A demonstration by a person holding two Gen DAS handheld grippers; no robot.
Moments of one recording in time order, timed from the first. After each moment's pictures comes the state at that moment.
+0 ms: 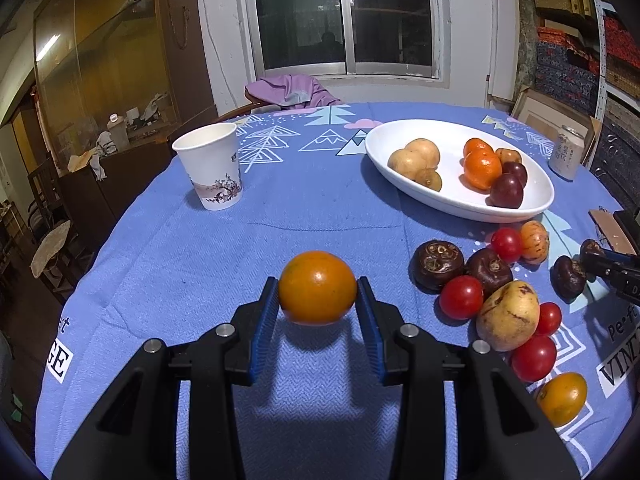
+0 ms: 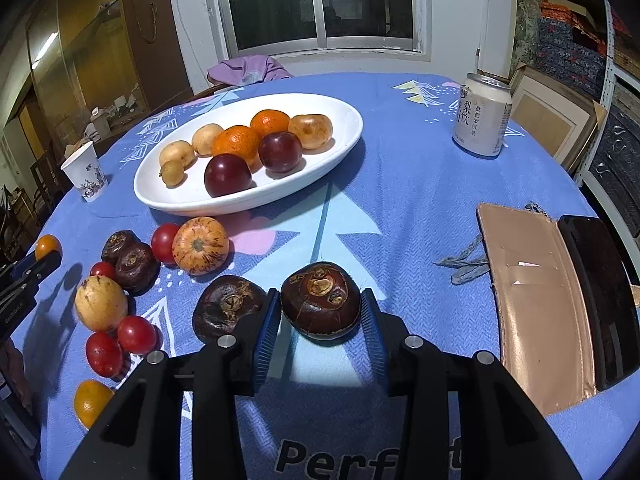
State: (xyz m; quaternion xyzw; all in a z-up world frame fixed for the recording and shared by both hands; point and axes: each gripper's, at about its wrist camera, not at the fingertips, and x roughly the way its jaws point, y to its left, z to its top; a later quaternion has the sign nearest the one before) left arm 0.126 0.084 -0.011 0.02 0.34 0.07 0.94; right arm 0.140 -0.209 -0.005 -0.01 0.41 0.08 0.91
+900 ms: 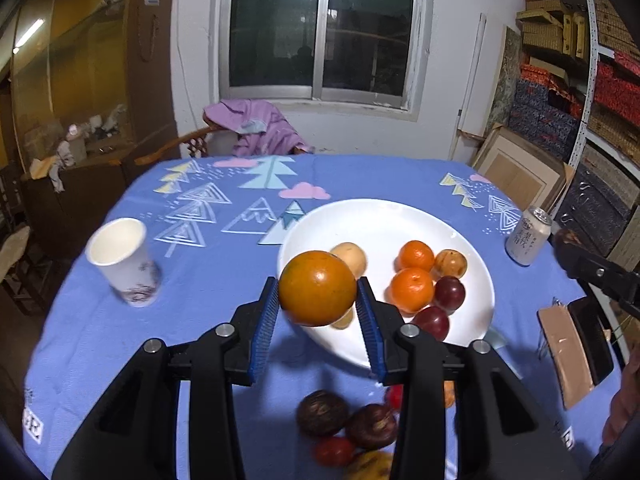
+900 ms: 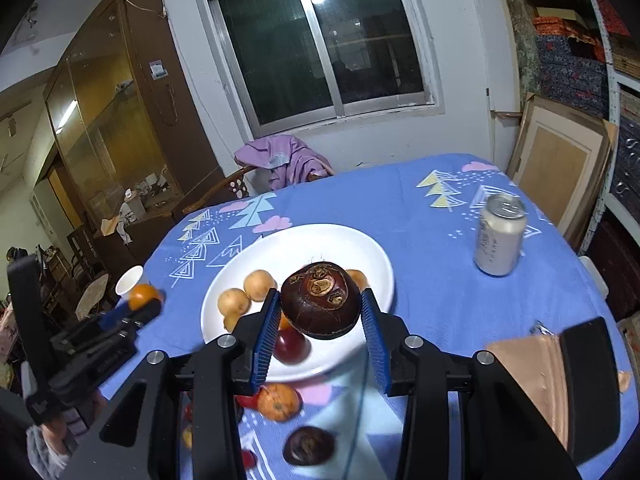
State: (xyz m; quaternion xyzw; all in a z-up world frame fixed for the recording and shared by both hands) left arm 0.229 0.032 0.068 -0.04 0.33 0.00 0.94; right arm 0.200 -0.207 0.107 0.08 0.33 0.14 0.93
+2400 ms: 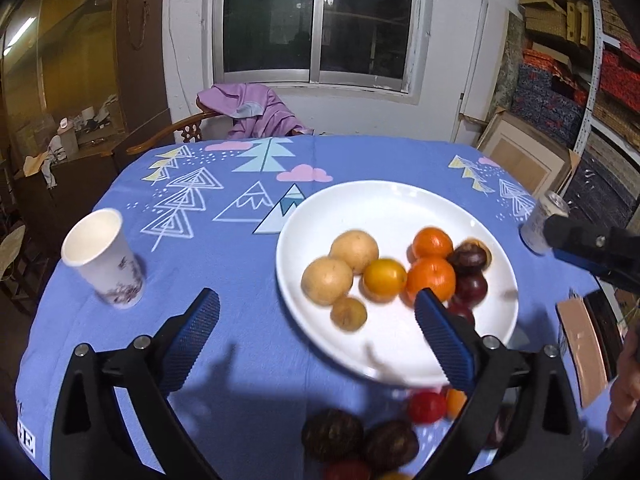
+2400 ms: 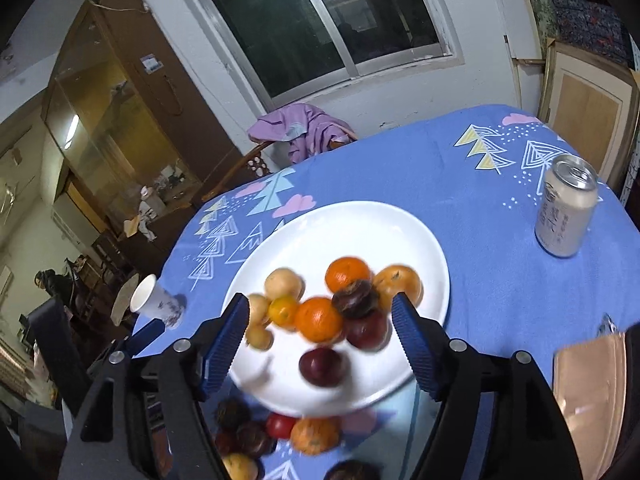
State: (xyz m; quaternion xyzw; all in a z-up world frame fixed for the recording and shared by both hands) left arm 0.242 0.039 0.040 -0.03 0.35 0.00 0.94; right arm 0.227 -0.197 0.087 0.13 0.37 0.17 0.90
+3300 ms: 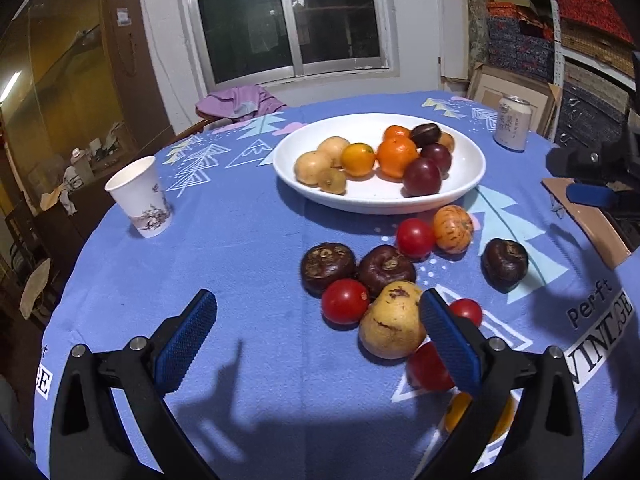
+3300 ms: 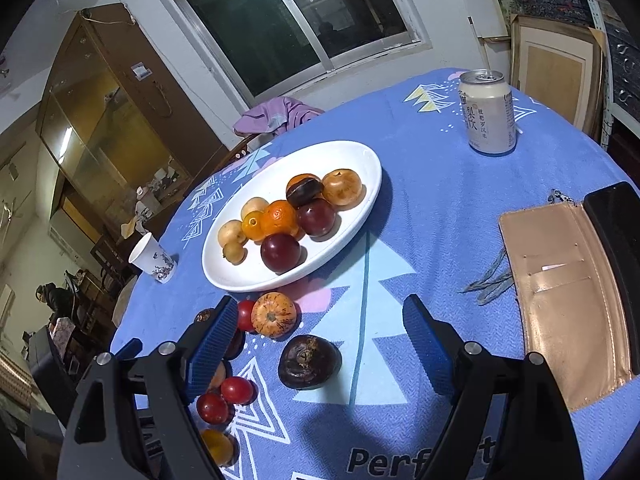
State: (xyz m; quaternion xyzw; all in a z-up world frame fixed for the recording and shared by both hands) left arm 0.127 0.015 -0.005 0.06 0.35 0.01 0.94; right arm 0.150 -0.241 0.033 0.17 0.39 0.15 0.89
